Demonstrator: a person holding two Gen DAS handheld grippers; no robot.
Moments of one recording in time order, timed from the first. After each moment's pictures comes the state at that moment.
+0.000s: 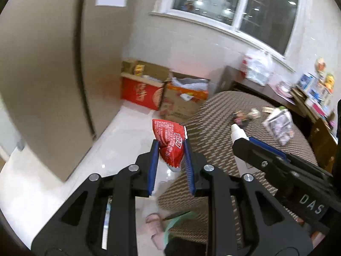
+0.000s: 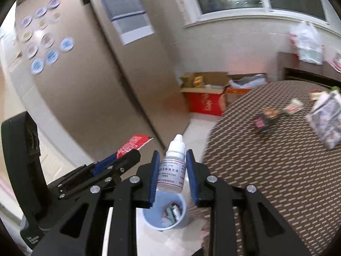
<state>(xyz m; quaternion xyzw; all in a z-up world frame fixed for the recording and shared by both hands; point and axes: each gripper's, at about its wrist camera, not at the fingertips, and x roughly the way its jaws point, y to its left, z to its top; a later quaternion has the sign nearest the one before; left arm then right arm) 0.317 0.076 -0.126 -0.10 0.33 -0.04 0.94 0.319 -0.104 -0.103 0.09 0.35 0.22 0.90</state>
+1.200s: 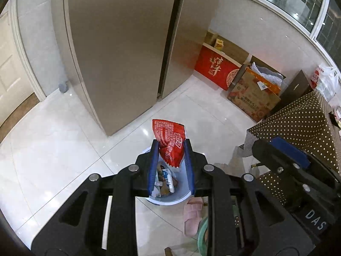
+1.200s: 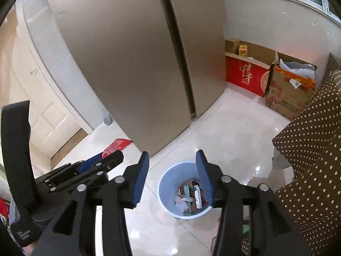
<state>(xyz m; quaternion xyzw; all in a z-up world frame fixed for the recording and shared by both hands) 0.304 0.247 -0.259 -0.17 0.42 0.14 0.88 0.327 0.099 -0.229 -0.02 0.43 0.30 0.85</state>
